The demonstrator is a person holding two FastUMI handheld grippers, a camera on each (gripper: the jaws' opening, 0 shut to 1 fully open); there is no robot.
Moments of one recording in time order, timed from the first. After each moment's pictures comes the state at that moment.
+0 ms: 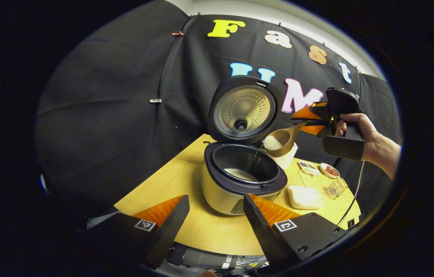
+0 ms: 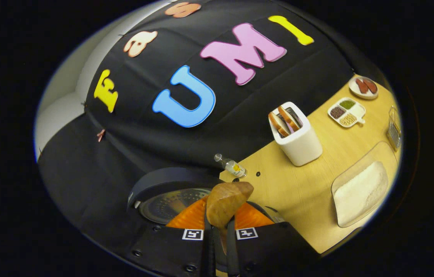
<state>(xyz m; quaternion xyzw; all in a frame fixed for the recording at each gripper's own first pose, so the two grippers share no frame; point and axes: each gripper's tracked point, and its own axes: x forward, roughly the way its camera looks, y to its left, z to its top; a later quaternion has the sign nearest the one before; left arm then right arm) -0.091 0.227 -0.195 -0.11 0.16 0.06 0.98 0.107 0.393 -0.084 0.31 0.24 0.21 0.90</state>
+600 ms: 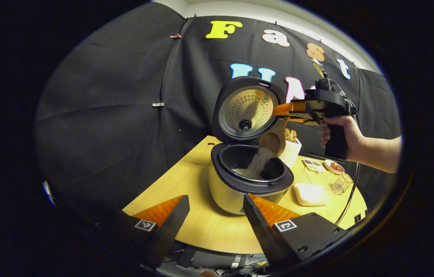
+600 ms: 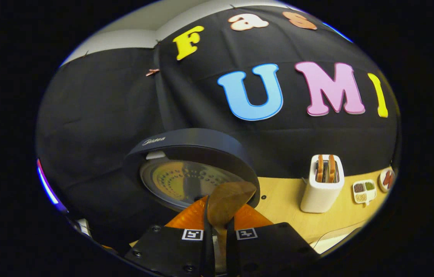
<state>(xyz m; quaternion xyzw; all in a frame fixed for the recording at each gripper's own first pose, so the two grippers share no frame) -0.095 0.237 -0.194 -0.08 0.16 0.07 0.98 0.091 0.461 -0.086 0.04 0.13 0.35 0.93</state>
